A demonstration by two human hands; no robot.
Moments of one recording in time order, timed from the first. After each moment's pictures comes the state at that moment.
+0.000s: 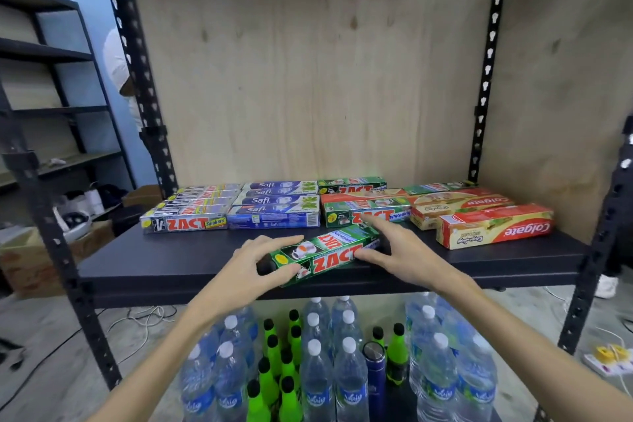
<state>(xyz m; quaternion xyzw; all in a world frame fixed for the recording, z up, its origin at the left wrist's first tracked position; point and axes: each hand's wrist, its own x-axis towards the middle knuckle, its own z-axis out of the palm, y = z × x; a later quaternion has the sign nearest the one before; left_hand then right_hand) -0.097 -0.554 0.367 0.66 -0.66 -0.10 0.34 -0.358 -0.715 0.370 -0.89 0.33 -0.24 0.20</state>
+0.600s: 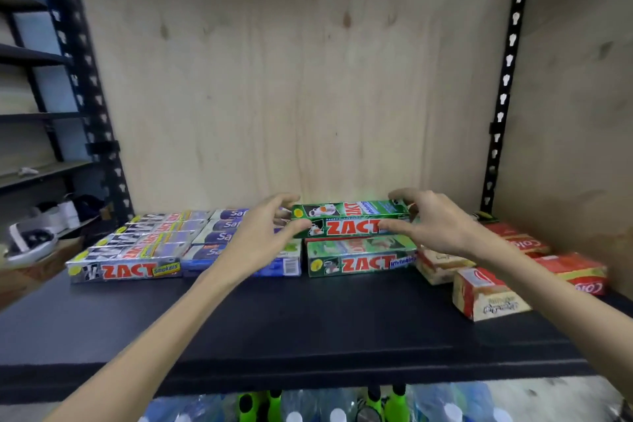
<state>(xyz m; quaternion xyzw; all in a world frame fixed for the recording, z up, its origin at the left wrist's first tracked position) -0.091 -0.724 0.426 0.64 -0.62 -0.04 0.44 -0.363 -0.844 0.448 -0.87 0.38 -0.28 0.10</state>
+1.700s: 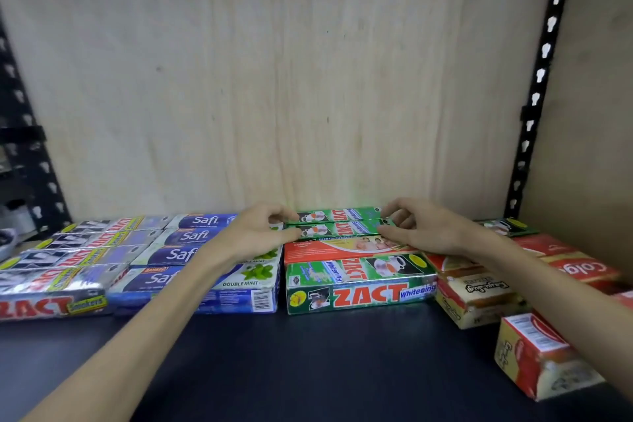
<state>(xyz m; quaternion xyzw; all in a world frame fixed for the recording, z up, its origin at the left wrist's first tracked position) -0.053 -0.833 0.412 0.72 -0.60 -0.12 0.32 -0.330 -0.965 0.412 -0.86 0.41 -0.19 0.23</state>
